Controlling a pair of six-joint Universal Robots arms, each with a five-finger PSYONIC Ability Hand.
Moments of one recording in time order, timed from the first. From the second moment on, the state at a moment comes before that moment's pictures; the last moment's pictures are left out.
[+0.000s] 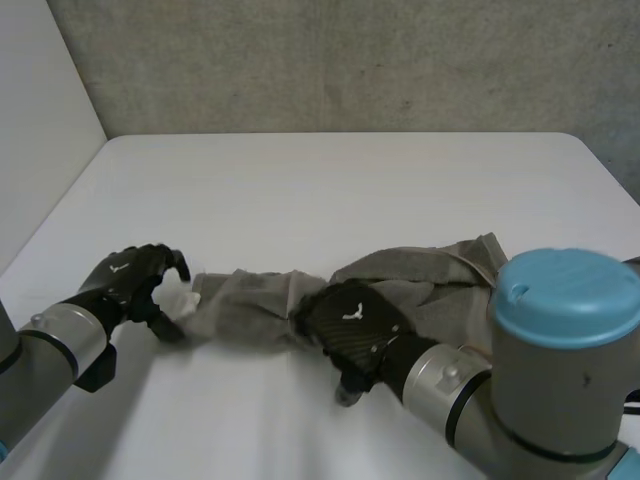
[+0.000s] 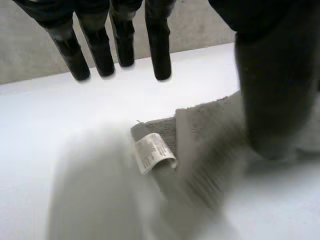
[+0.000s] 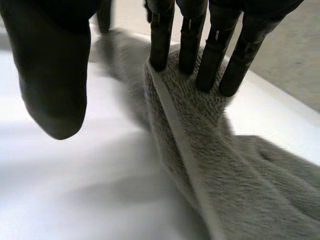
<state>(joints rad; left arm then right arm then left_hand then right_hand) 4.58 -1.74 -1.95 3.31 -1.30 3.17 2.25 -1.26 1.68 -0.03 1.26 2.86 0.33 0.35 0.36 0.35 0.15 0.45 0.47 0.46 0.46 0.24</state>
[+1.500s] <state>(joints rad) 4.26 -2.22 -1.33 3.07 -1.28 3.29 1.79 -1.31 2.07 -0.28 1.25 2.59 1.05 1.07 1.05 1.07 0.88 0.24 0.26 0.24 0.25 0.06</state>
